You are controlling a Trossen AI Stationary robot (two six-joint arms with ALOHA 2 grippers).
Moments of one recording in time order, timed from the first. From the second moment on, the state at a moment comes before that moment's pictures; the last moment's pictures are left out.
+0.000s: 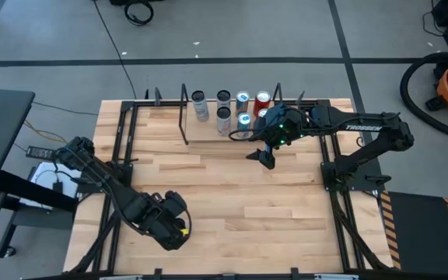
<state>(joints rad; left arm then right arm) -0.68 1.64 1.53 -1.17 -0.22 -1.37 -0.06 1.35 1.40 -0.79 -0.08 0.23</state>
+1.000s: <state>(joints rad) -0.67 1.74 1.53 -1.13 -0.13 -1.30 -0.06 1.35 1.40 -0.79 -0.10 0.24</state>
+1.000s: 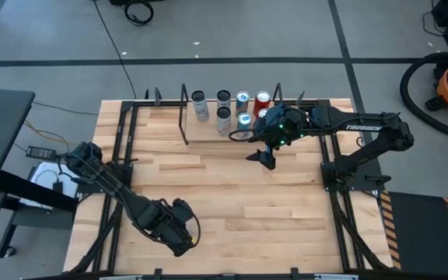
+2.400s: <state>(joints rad) -0.15 1.72 1.85 -1.43 -0.07 -0.98 -0.06 1.32 1.40 -0.81 -0.08 0.26</state>
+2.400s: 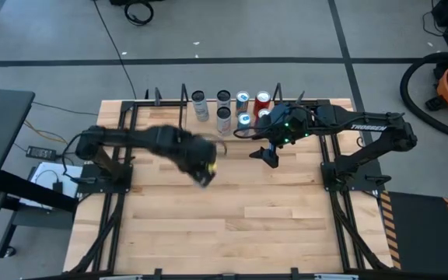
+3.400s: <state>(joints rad) 0.37 1.85 1.98 -1.39 -0.05 -0.99 -0.06 1.31 1.40 -0.89 -0.04 0.27</state>
